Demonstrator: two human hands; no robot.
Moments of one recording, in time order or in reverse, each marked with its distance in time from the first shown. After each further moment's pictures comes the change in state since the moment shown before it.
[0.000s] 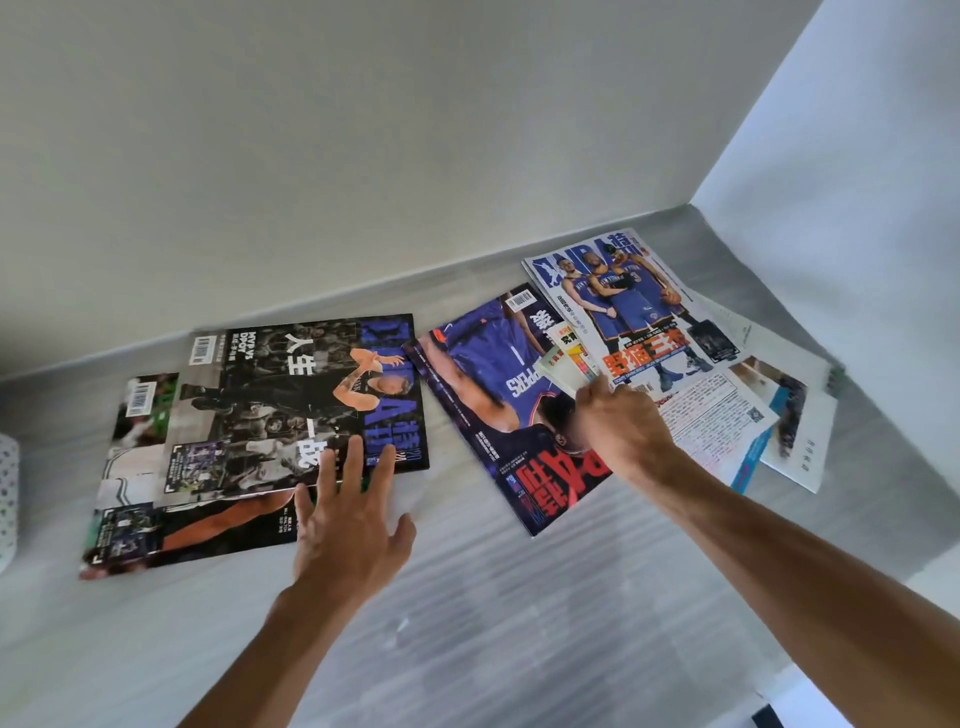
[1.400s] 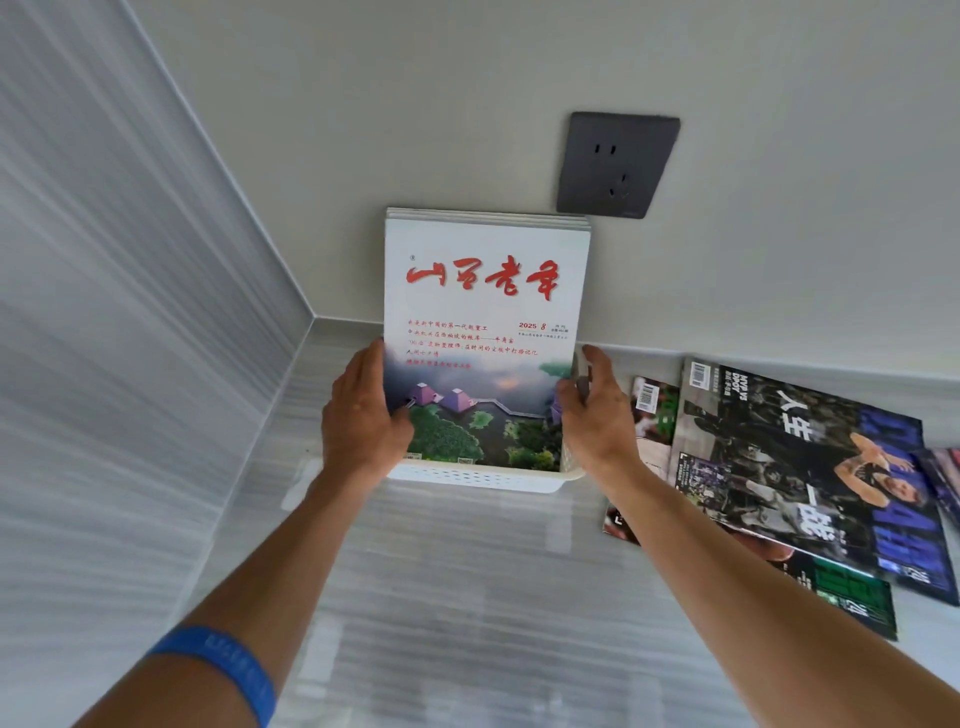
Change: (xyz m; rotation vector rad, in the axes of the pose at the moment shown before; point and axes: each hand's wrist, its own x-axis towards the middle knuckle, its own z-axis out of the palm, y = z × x) left_hand -0.092 -0.471 -0.098 -0.435 0.659 -0.452; right_hand 0.061 -0.526 -0.198 1.373 0.129 -0.144
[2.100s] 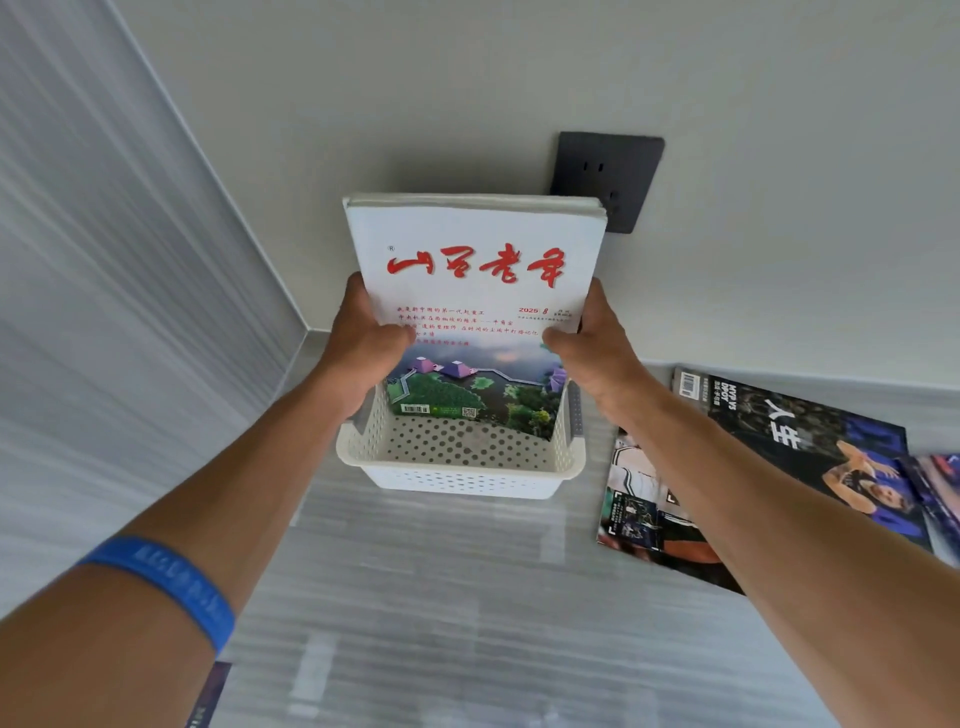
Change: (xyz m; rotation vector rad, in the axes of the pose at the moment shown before) left_hand 0.060 0.066 -0.047 -0.580 -0.081 -0.232; right_hand 0.039 -0.074 -0.030 0.210 -0.148 -0.024
